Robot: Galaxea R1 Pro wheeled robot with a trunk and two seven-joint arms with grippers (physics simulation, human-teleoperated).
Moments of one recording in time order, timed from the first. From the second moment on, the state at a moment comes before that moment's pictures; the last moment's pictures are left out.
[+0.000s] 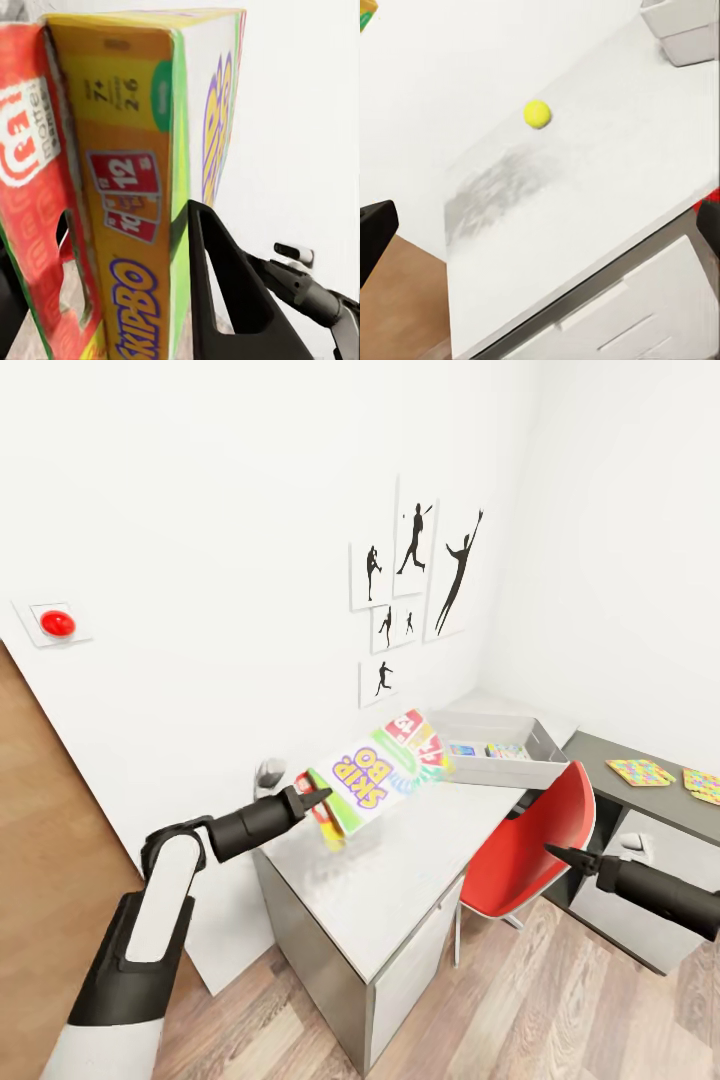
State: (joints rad) left arm -0.54 -0.05 -0.01 -1.60 0.91 0.98 -0.18; right arm -0.40 -0.31 -0.54 -1.36 -0.12 0.80 1.11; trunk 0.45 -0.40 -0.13
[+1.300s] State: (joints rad) left arm -0.63 -0.04 -0.06 -1.60 1.09 1.01 0.02; right arm -0.42 -0.29 -0.57 -1.37 -0.11 0.79 1.09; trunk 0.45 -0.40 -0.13
